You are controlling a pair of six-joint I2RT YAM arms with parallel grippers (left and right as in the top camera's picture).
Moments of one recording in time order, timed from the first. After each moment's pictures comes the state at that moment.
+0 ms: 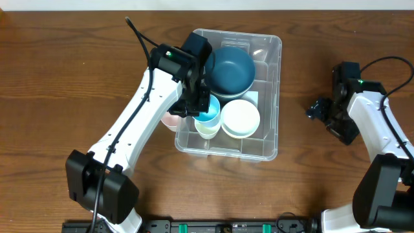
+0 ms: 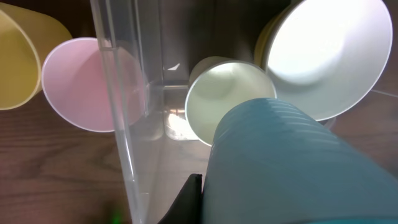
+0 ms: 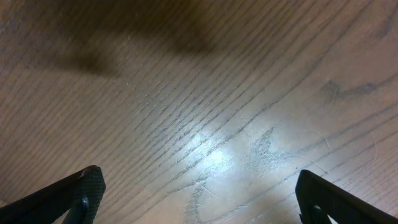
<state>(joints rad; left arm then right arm) -0.48 1.80 1.71 -1.41 0.12 -0.38 -0.10 1.67 1.15 -1.01 0.13 0.69</state>
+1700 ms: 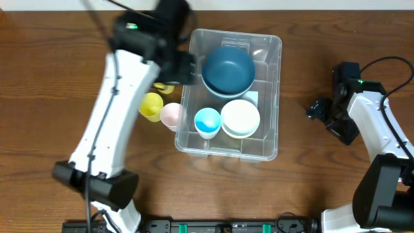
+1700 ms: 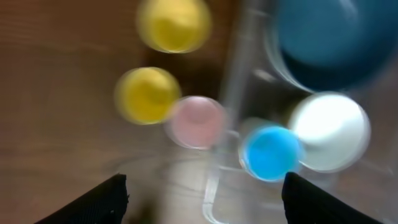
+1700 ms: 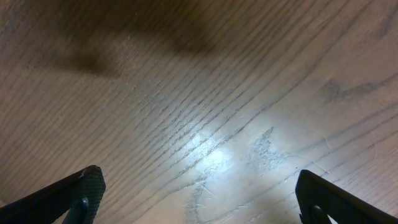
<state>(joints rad) -0.34 1.86 2.21 -1.67 -0.06 -0.41 -0.10 1.67 1.14 -1.01 0.13 0.69</state>
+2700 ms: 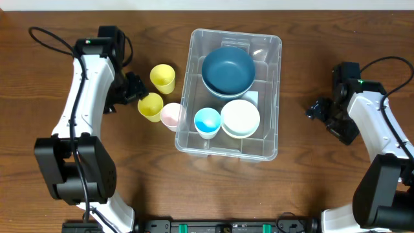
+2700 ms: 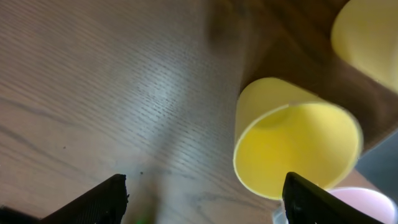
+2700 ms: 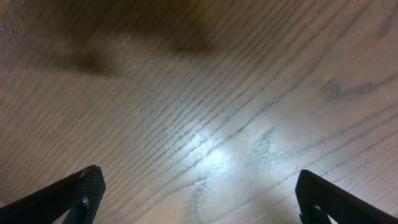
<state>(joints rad) 0.02 1.86 1.58 -1.30 -0.04 -0.48 -0.10 1.67 1.14 -1.01 0.13 0.69</state>
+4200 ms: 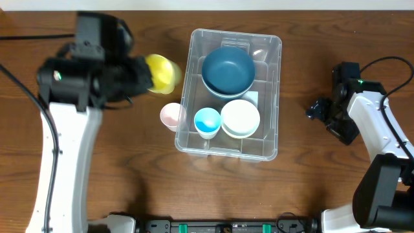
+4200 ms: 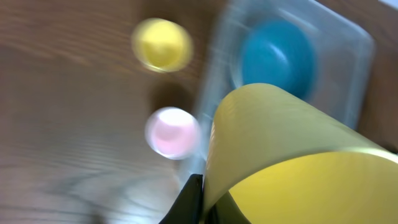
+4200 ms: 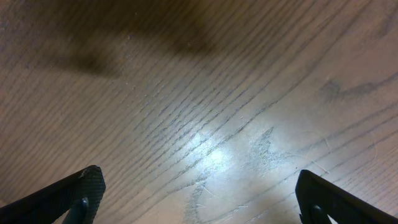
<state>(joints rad) -0.18 1.48 1.81 -1.38 0.18 -0.42 -0.10 1.67 1.14 -1.01 0.13 0.69</state>
